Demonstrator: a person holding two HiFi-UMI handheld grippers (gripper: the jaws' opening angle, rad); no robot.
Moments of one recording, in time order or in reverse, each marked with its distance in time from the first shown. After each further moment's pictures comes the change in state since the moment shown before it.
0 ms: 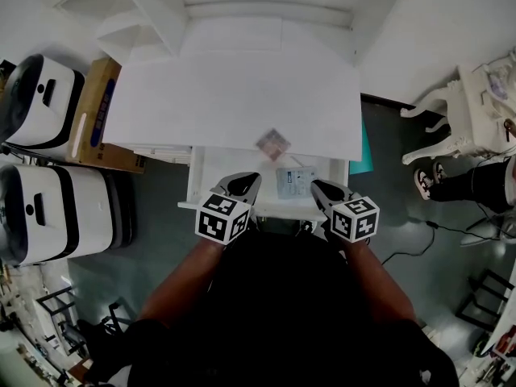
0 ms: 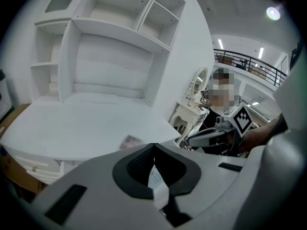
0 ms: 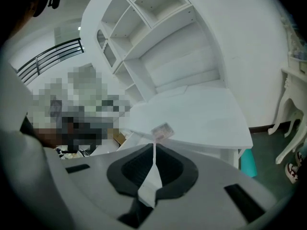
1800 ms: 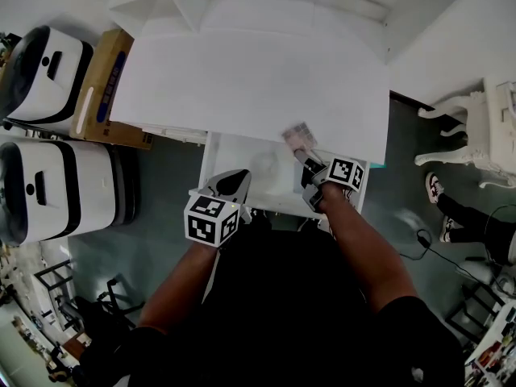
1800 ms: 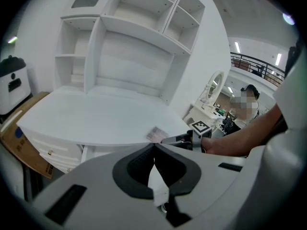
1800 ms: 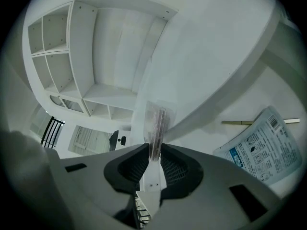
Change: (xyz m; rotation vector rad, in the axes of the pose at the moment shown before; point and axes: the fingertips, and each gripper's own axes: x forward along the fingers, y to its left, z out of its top) left arm -0.040 0.069 -0.032 -0.130 0.009 0.116; right arm 0.171 -0.018 -0.023 0.812 -0.002 0.255
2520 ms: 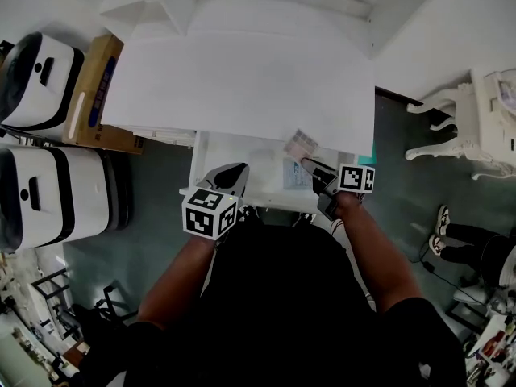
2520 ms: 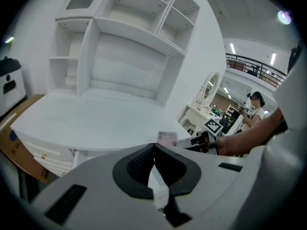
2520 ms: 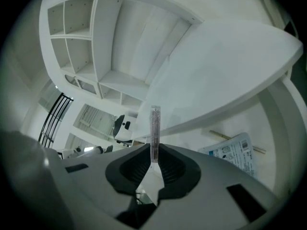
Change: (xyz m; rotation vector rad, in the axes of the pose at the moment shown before) left arm 0.011 -0.024 0.009 0.029 -0.024 -0.034; right arm -0.073 0.012 -0.004 -0.209 0.117 0.028
